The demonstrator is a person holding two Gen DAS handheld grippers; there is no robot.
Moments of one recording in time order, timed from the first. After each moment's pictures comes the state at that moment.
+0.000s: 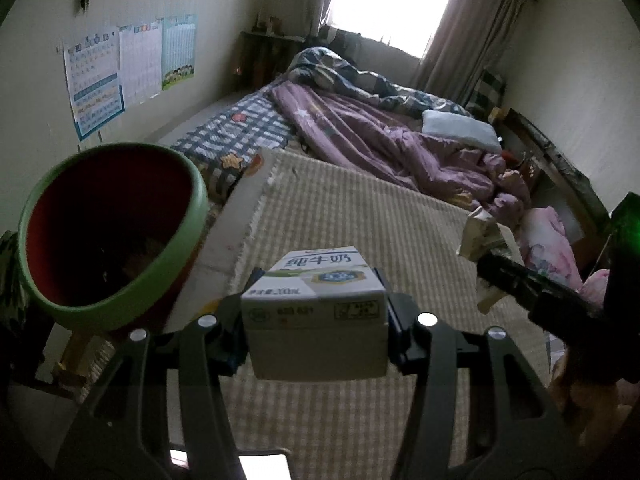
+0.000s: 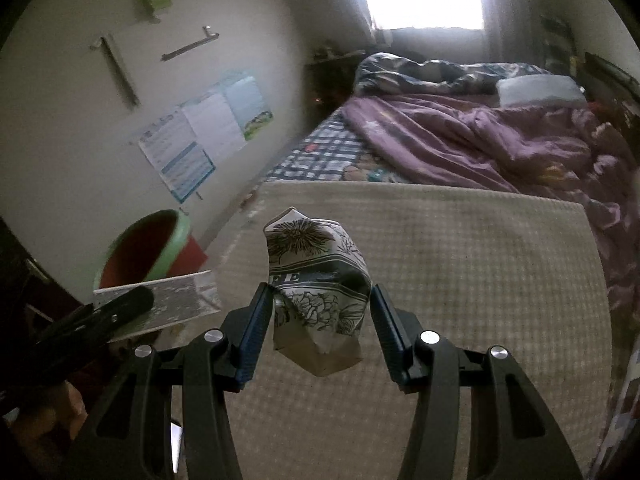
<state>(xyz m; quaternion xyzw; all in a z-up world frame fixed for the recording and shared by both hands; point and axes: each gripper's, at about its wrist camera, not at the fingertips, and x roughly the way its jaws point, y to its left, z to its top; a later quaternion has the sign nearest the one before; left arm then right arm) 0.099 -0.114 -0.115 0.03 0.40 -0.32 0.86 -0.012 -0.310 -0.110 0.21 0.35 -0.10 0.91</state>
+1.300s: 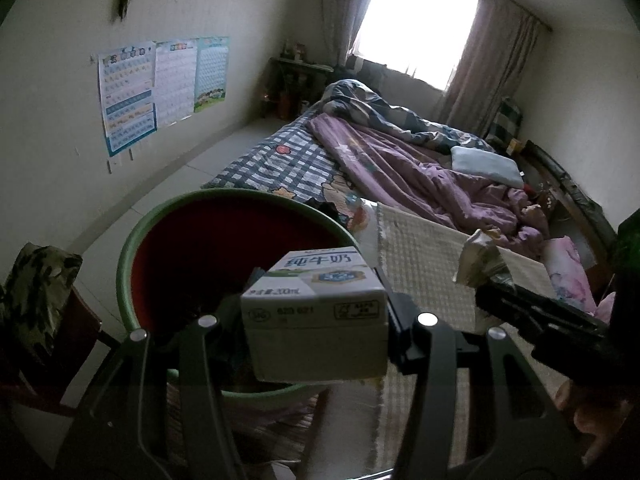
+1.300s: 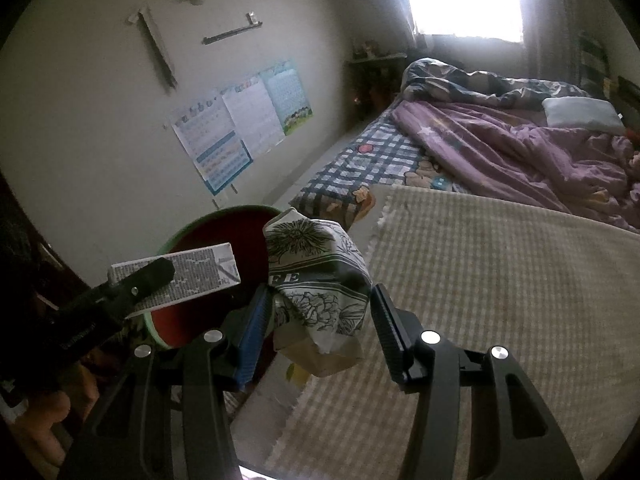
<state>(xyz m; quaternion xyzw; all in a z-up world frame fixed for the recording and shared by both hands) 0.181 0.005 -0.100 0.00 0.36 -0.30 0.88 0.088 -0.179 -0.098 0.19 0.35 -0.06 0.92</state>
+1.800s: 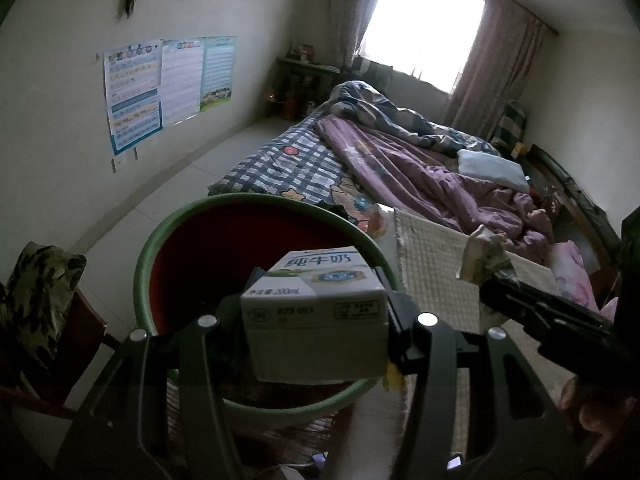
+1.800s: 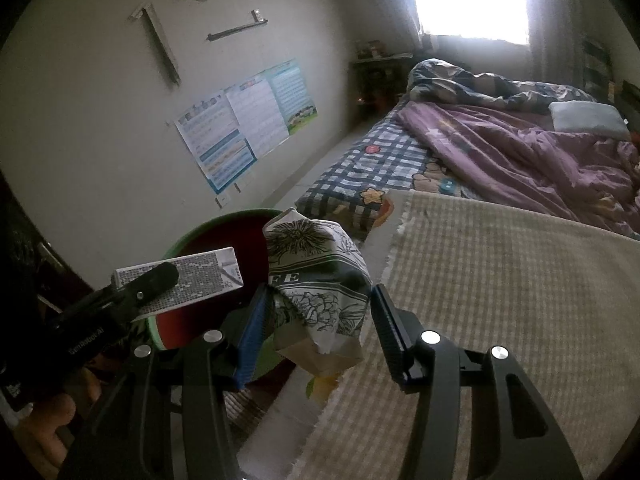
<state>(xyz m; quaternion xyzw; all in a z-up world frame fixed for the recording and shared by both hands) 0.206 0.025 -0.102 0.00 0.36 -0.29 0.89 0.110 -0.164 -0.098 0.18 0.35 -0.05 0.92</state>
